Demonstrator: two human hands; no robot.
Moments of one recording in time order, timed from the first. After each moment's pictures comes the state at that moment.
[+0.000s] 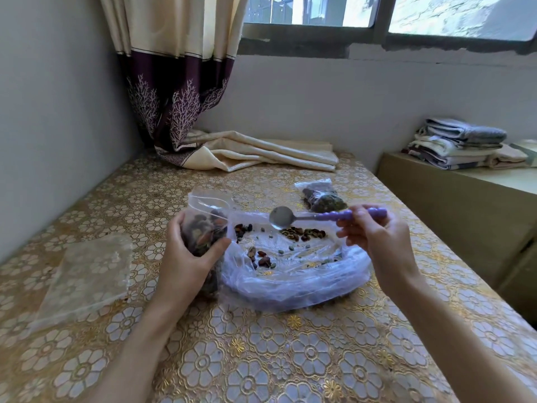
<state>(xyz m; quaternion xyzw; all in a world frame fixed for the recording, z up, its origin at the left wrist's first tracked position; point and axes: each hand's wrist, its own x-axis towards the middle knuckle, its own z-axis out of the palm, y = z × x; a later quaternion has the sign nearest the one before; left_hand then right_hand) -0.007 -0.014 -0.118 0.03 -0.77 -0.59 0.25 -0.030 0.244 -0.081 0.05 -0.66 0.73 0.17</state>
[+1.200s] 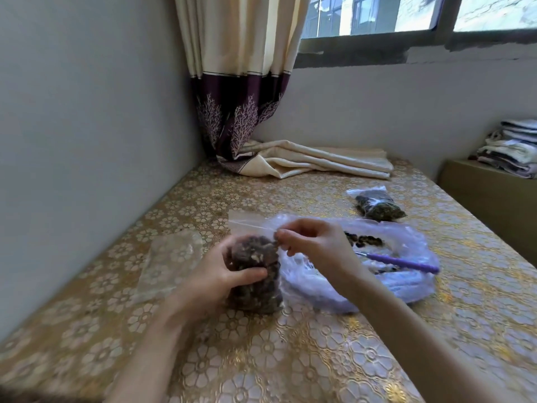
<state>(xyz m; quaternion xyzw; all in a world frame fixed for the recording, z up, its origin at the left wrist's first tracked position) 0.035 -0.063 -0.098 -0.06 -0.75 -0.65 0.02 -0.011 0.120 -0.067 0.26 -0.71 0.66 -0.02</state>
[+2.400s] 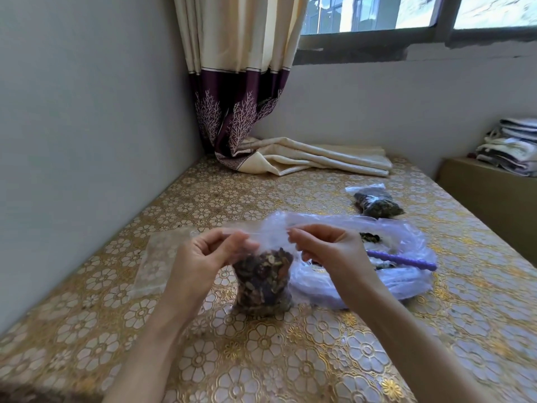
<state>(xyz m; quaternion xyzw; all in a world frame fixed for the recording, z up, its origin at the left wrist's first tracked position) 0.053 -0.054 -0.089 -0.06 -0.70 -0.69 0.19 0.005 0.135 -0.075 0.18 -0.65 0.74 -0.03</state>
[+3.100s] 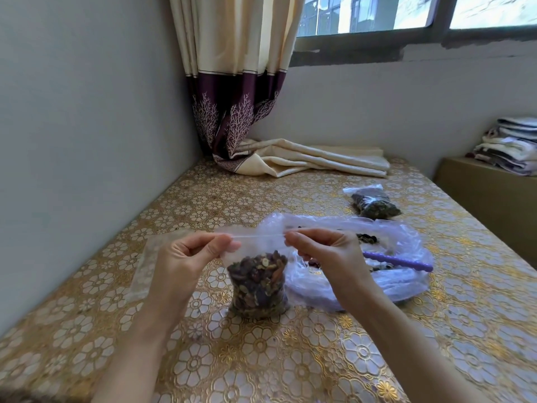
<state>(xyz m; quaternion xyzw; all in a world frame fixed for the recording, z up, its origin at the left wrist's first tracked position) 0.056 -0.061 -0.086 -0.03 -0.71 -0.66 0.24 0.002 0.137 -0.080 0.21 -0.64 0.74 -0.01</state>
